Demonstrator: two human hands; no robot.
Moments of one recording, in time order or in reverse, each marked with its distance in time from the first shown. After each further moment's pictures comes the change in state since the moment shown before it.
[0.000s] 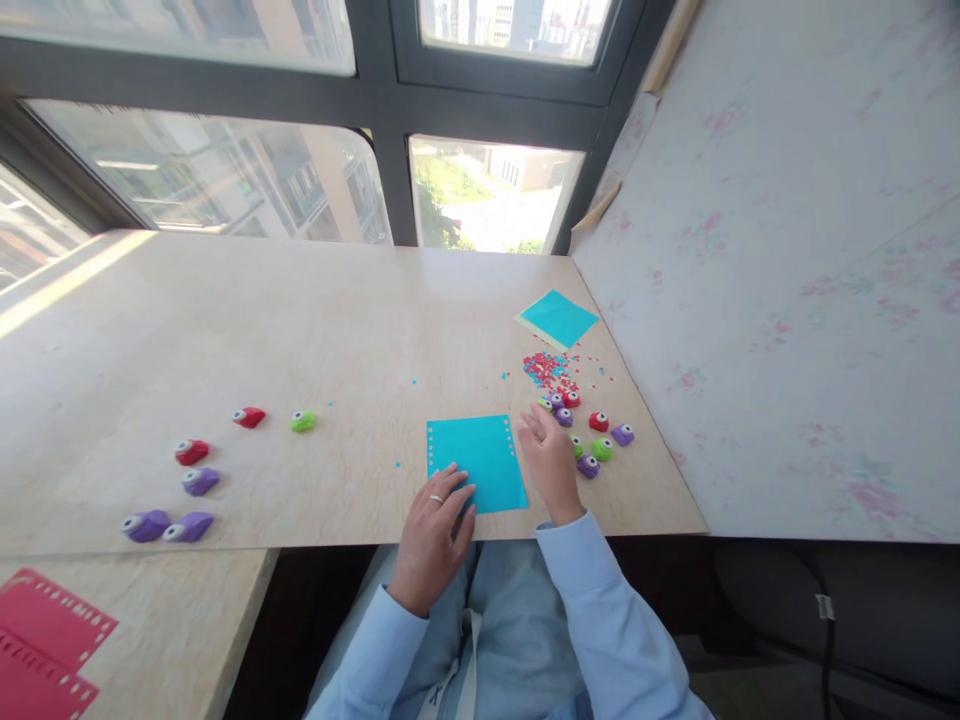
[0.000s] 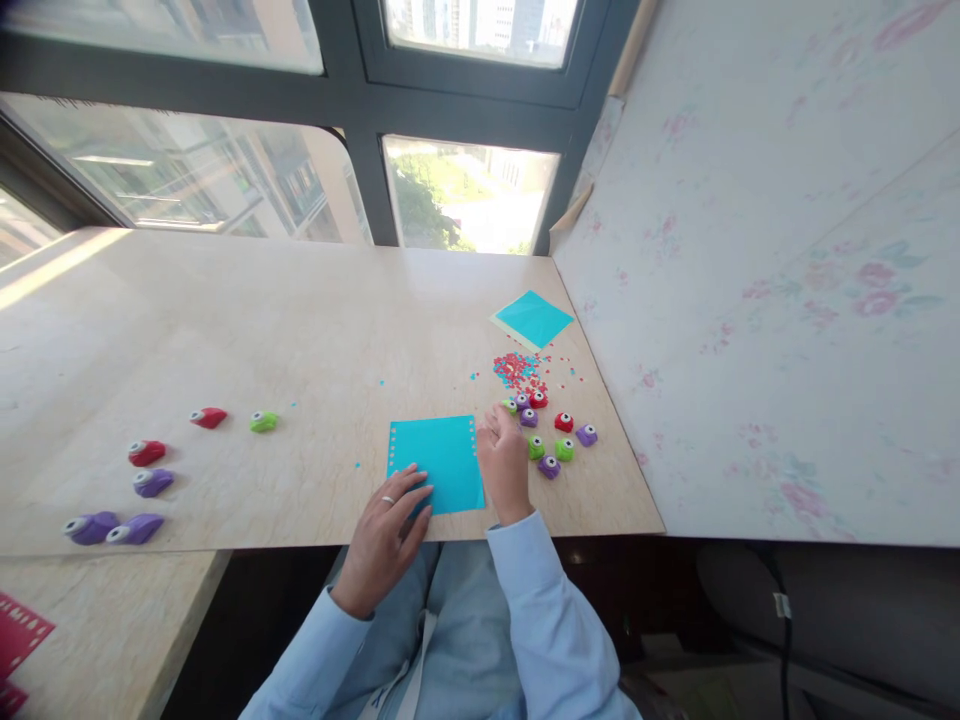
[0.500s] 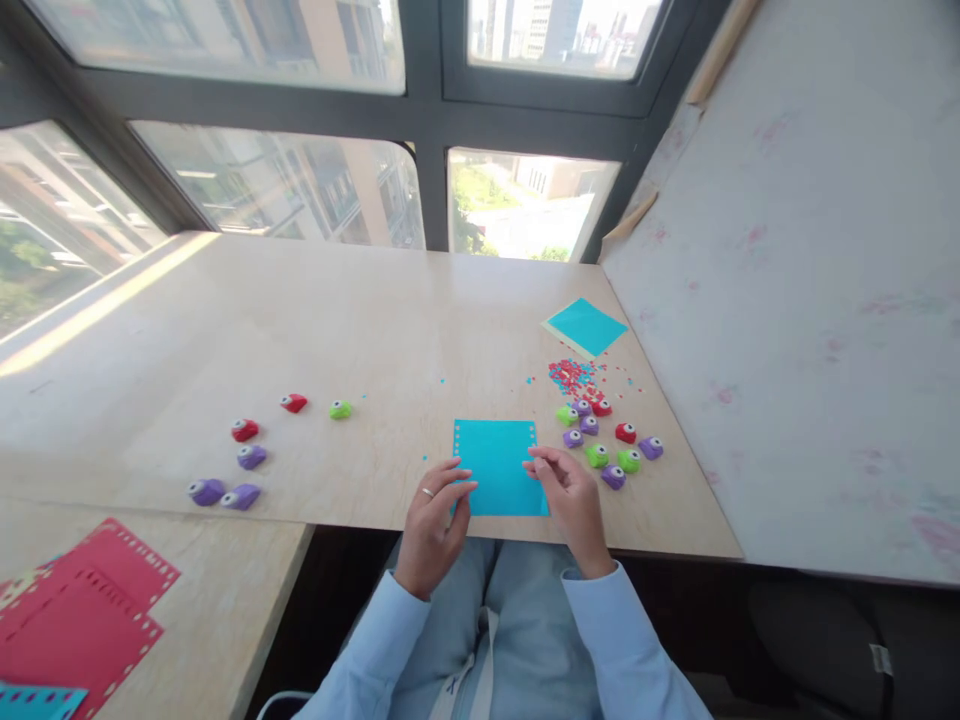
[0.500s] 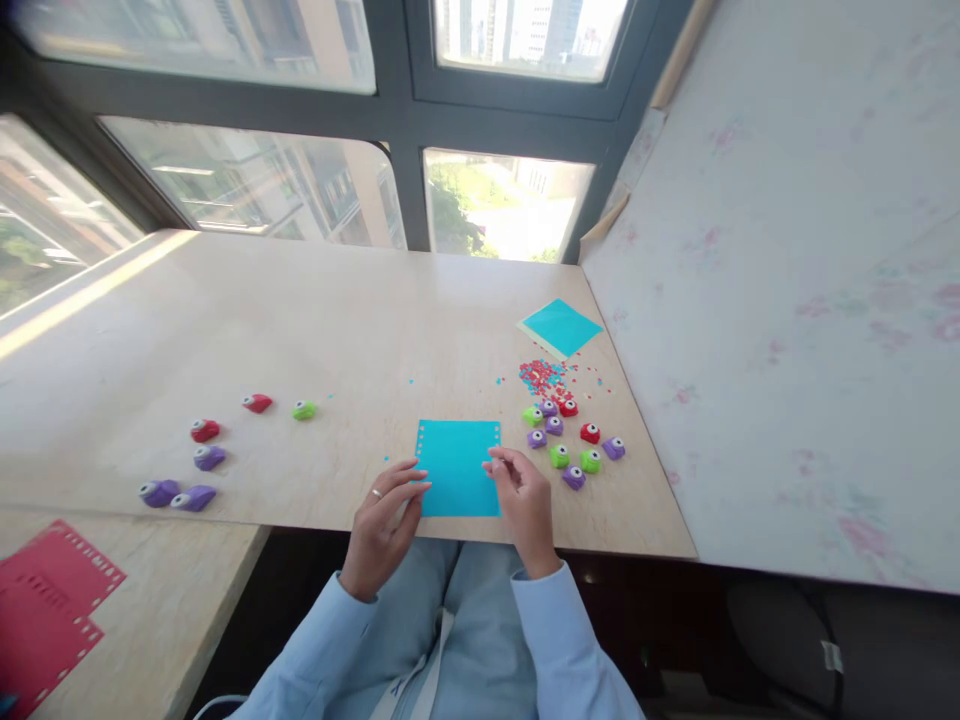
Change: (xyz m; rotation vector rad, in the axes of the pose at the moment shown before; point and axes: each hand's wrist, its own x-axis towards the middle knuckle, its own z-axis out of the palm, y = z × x) left_hand 0.000 -0.010 -0.020 -0.209 0.281 0.024; right_hand -0.041 0.021 -0.008 0.079 -0.160 -0.018
